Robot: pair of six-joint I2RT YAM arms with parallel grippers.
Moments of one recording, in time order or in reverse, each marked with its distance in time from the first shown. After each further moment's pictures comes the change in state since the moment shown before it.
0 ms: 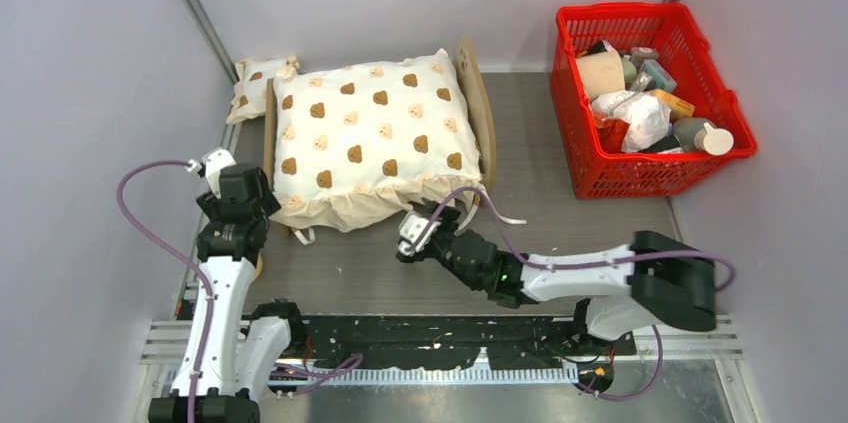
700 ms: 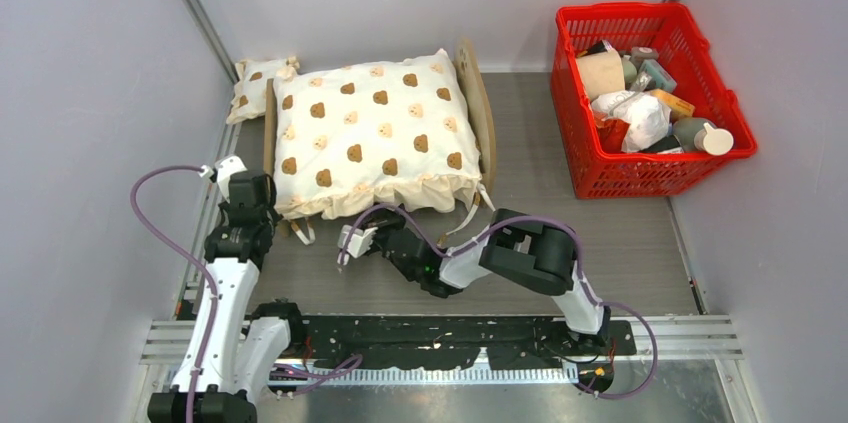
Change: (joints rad) left arm -0.027 -0.004 -0.043 0.048 0.073 0.007; right arm -0.031 0.589 0.379 0.200 0.016 -0.353
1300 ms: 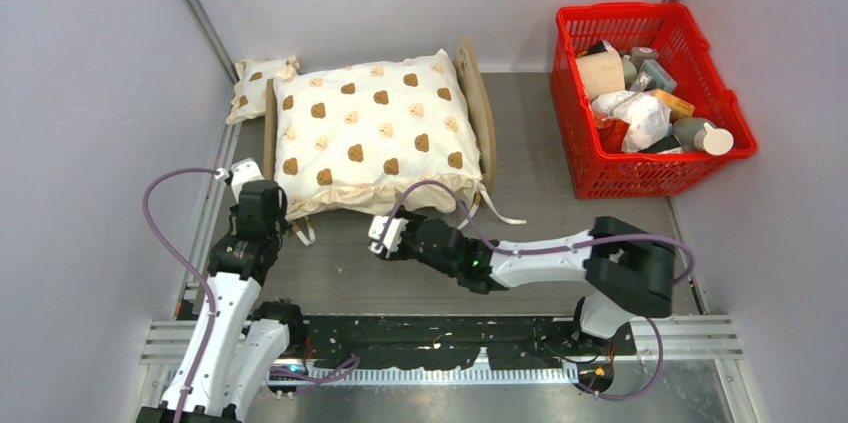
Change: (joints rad) left arm -0.135 -0.088 -0.047 -0.013 -0.028 0.035; right arm -0.025 -0.554 -0.194 -0.494 -0.262 0.502
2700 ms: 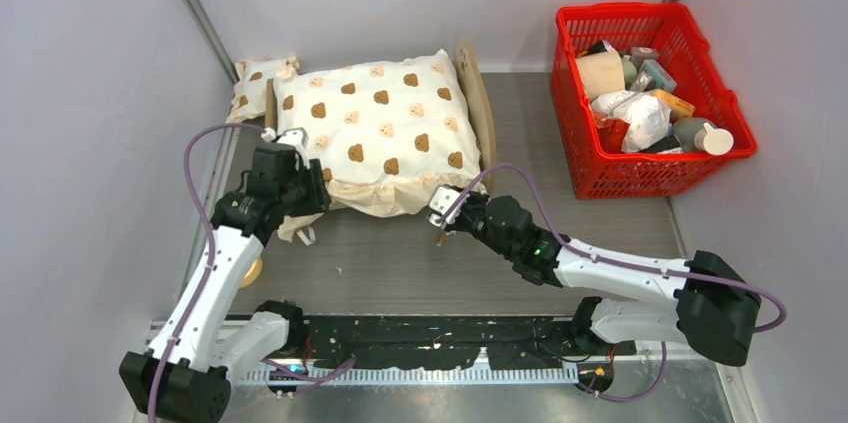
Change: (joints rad) left arm -0.118 0.291 0.313 -0.101 0.485 0.064; right arm -0.211 -0.346 -0.186 -0.059 -0.030 -0.193
